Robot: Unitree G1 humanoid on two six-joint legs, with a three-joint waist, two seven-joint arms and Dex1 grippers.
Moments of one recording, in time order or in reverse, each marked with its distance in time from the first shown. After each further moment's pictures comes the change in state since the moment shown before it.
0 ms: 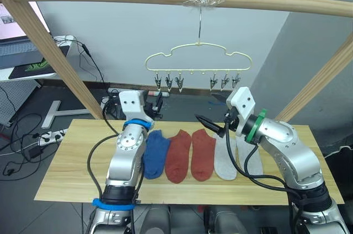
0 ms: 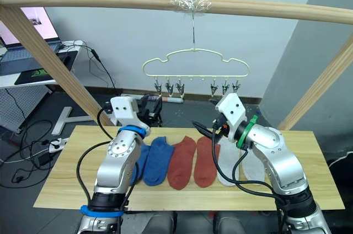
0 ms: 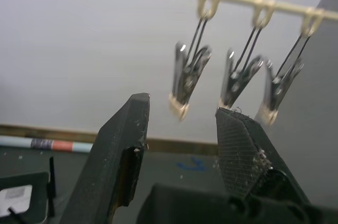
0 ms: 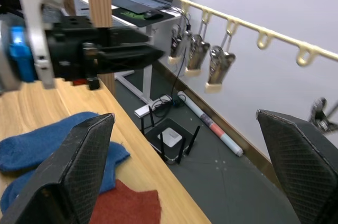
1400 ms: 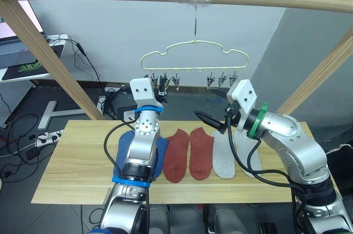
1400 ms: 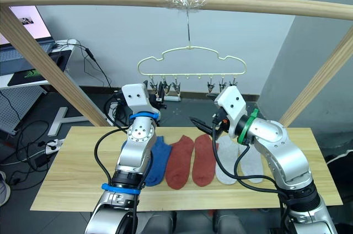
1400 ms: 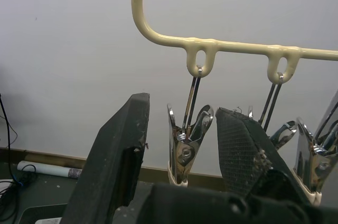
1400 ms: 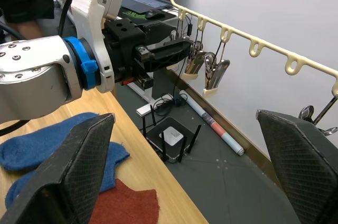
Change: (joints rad) left arm -0.166 -0.064 0.004 0.248 0.165 -0.157 0.214; right arm -0.046 -0.039 -0.009 -0.035 0.063 0.072 -0.007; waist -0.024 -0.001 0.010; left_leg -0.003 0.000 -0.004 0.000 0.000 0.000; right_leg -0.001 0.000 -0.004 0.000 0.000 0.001
